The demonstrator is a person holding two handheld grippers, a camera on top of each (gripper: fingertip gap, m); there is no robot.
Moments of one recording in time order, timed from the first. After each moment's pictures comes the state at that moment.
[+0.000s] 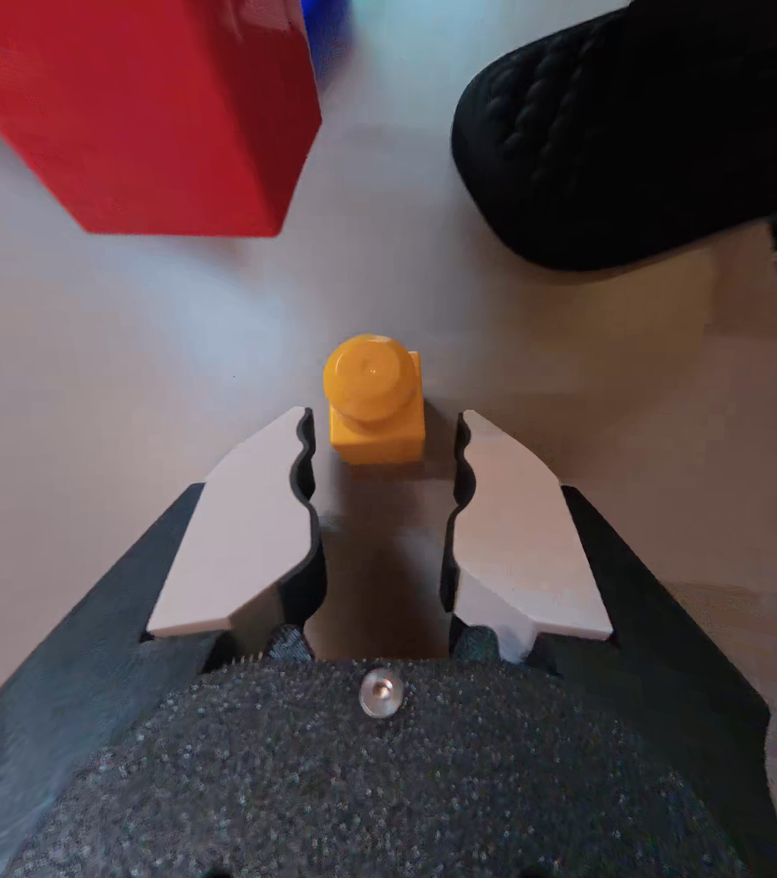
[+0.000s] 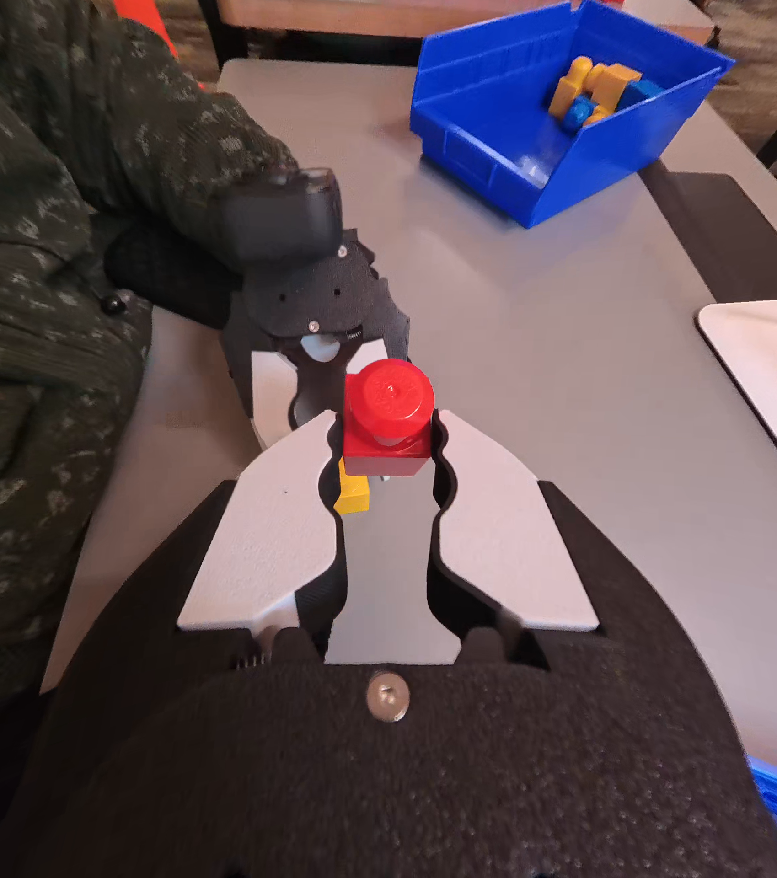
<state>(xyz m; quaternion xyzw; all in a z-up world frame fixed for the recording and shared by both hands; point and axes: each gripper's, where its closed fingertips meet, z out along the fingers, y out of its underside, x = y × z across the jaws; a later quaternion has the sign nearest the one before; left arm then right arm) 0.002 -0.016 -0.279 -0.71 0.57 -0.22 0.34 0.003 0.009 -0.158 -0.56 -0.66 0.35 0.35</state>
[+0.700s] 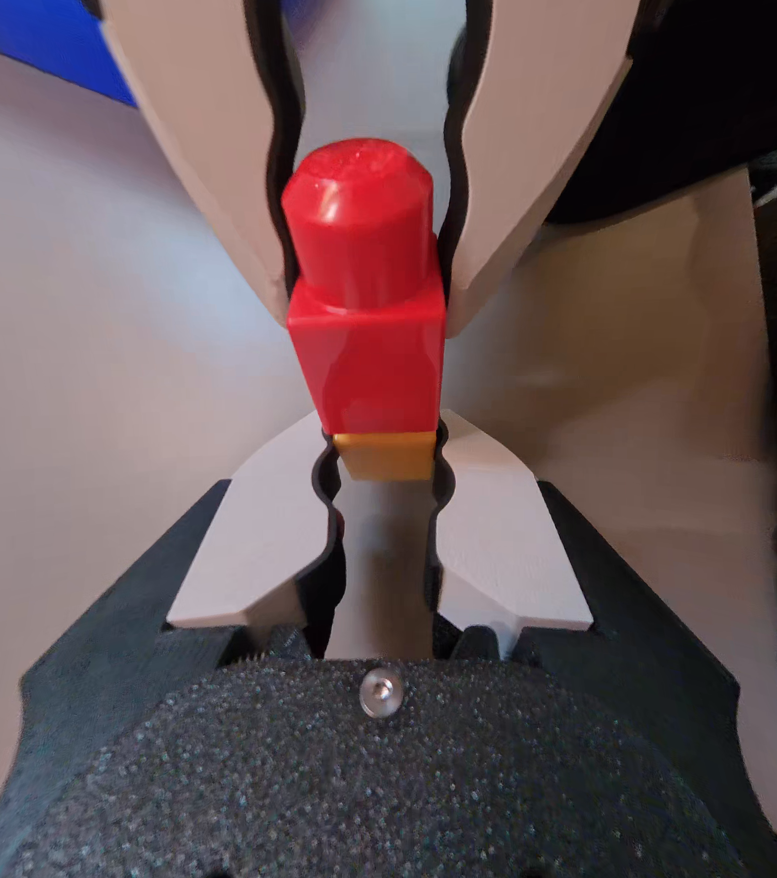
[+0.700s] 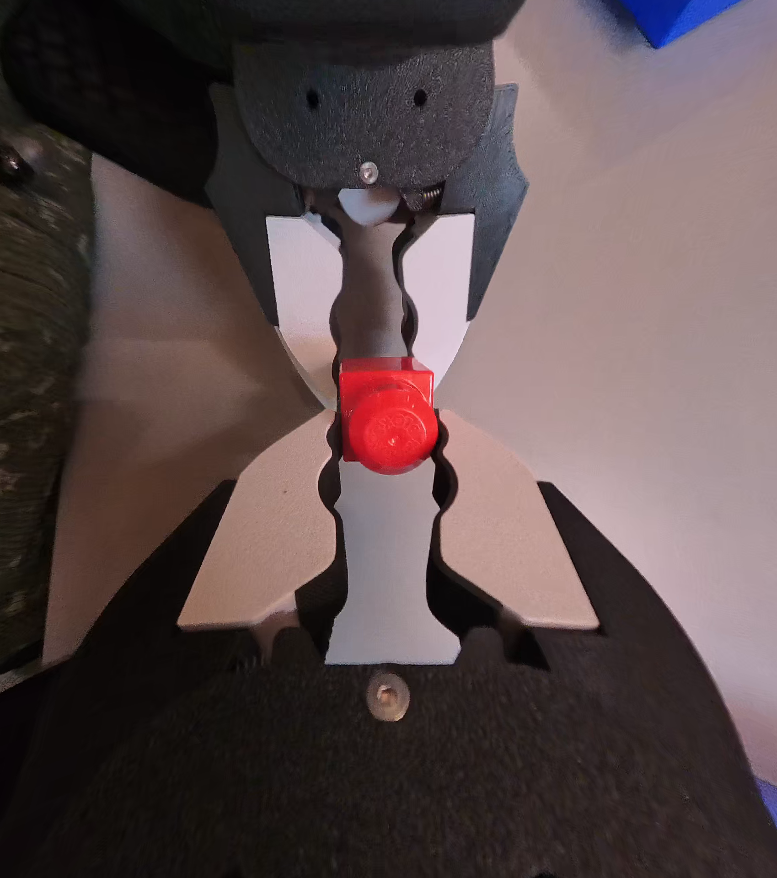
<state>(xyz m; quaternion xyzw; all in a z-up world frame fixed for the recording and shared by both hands) -0.023 -0.018 -0.267 -0.72 0.60 -0.21 0.29 -0.016 -0.014 -0.214 -0.59 -0.73 0.24 0.25</state>
